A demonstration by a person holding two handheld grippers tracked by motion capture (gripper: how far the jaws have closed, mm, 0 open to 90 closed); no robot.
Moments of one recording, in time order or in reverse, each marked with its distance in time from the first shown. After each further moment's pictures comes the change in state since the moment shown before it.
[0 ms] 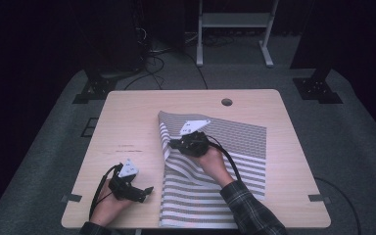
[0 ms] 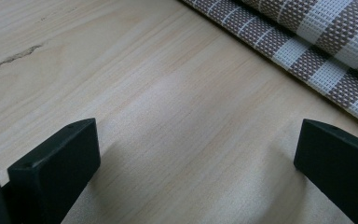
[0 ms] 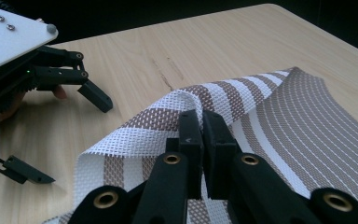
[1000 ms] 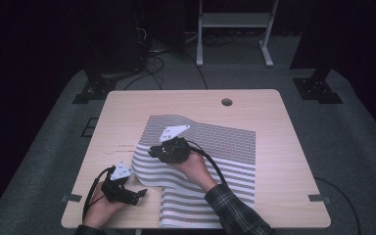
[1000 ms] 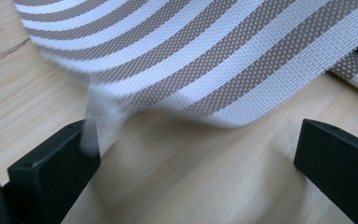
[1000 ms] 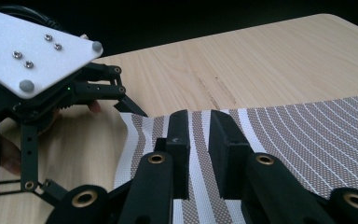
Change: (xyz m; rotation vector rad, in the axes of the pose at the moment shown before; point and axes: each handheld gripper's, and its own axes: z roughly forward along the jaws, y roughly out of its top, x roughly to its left) left arm 0.009 -0.016 -0.016 -0.001 0.012 -0.013; right arm 0.034 0.018 0.037 -0.016 0.109 -0.009
